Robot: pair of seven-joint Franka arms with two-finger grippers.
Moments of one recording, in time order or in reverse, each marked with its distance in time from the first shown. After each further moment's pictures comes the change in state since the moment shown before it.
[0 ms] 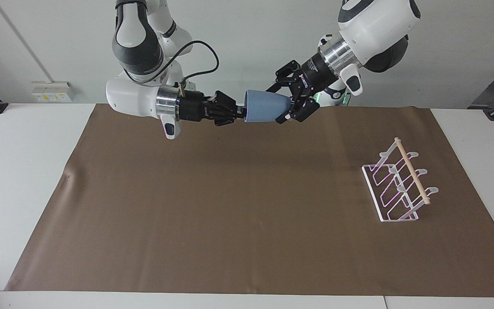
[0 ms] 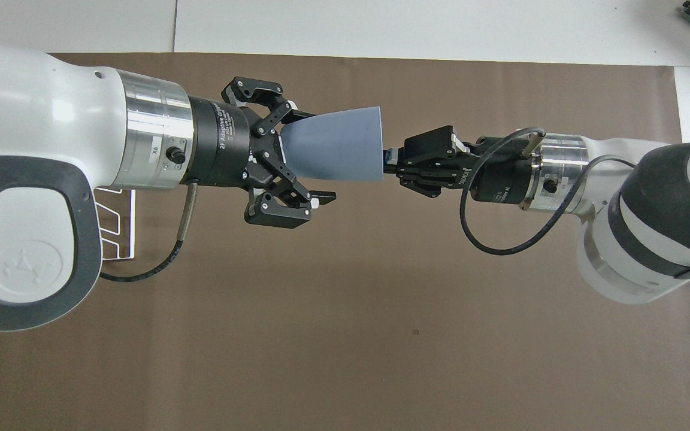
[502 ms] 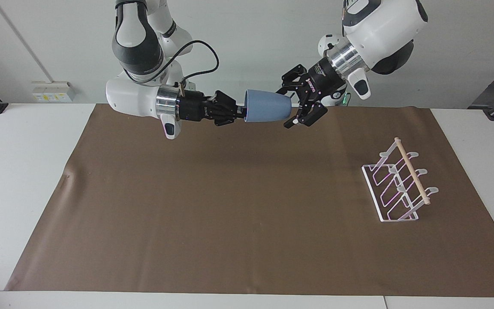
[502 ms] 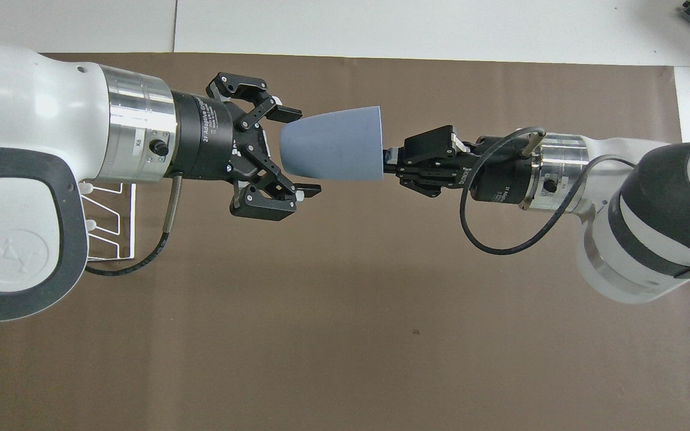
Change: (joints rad) left arm 0.025 -0.002 0.001 -0.011 0.004 -0.001 0.005; right arm 0.000 0.002 0.000 0.003 0.000 0.000 0.000
